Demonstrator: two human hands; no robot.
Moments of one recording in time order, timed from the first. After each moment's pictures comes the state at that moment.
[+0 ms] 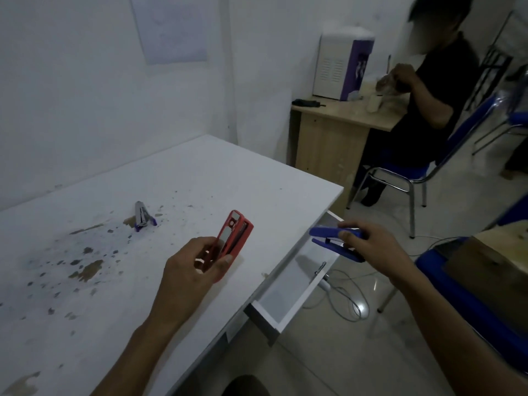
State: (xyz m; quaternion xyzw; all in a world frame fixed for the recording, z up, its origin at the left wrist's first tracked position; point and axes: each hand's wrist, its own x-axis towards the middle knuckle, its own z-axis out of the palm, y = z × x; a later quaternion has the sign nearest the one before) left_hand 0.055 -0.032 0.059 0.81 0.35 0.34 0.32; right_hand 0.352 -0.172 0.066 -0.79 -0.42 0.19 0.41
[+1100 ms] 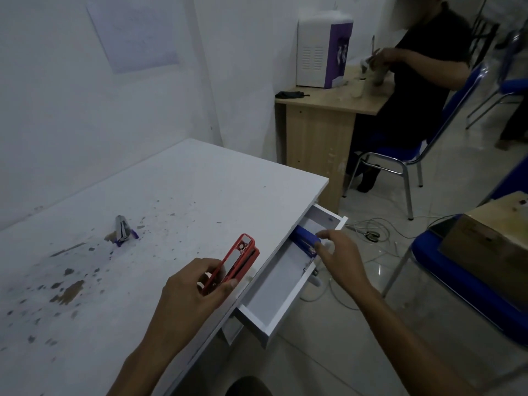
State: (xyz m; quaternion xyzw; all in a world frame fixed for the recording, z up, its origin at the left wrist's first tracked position) left_hand 0.075 -0.055 0.058 0.85 0.36 0.25 0.30; right_hand 0.355 -0.145 -0.025 -0.82 -0.40 0.06 0.41
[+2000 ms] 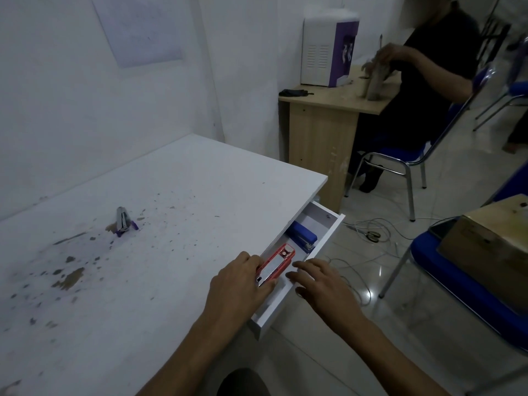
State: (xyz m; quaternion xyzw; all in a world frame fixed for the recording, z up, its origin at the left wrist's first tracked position) left_hand 0.143 -0.087 0.034 0.91 0.37 0.12 0.16; right_hand 0.310 -0.184 -0.055 -0.74 -0.64 -0.10 0.17
